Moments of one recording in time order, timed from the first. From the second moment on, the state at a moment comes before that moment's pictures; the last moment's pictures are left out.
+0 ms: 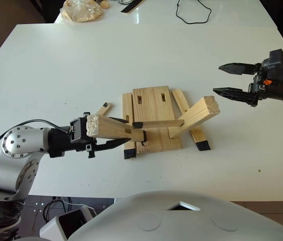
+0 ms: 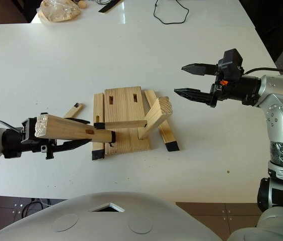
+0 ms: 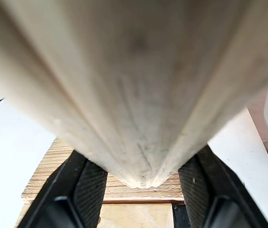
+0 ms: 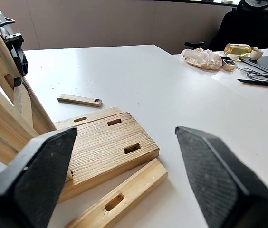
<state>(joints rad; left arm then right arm) 0.26 0.85 0.15 -0.53 -0.60 0.13 -1.17 -0.28 -0.85 -0.15 -0.12 0.62 0.48 1.24</state>
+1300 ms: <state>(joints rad) -0.07 0.93 -0.18 -0.45 -0.63 0.29 -1.04 -0.33 -0.78 -0.05 -0.15 0.55 0.40 1.20</state>
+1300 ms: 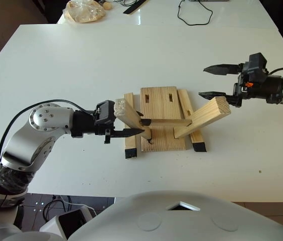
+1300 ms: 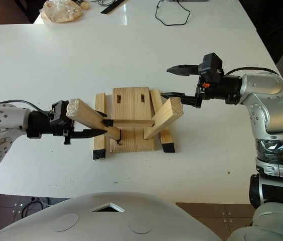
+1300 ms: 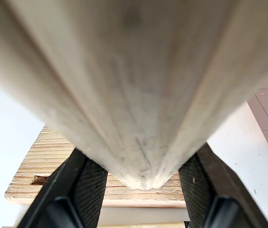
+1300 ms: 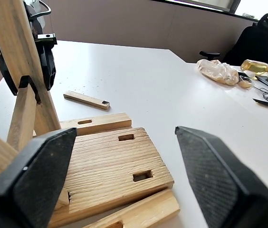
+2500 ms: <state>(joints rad) -0.28 0.81 -0.28 -0.49 -0.59 0.61 -0.74 -0.09 -0.39 0.38 -0.53 0.35 0.50 0.26</state>
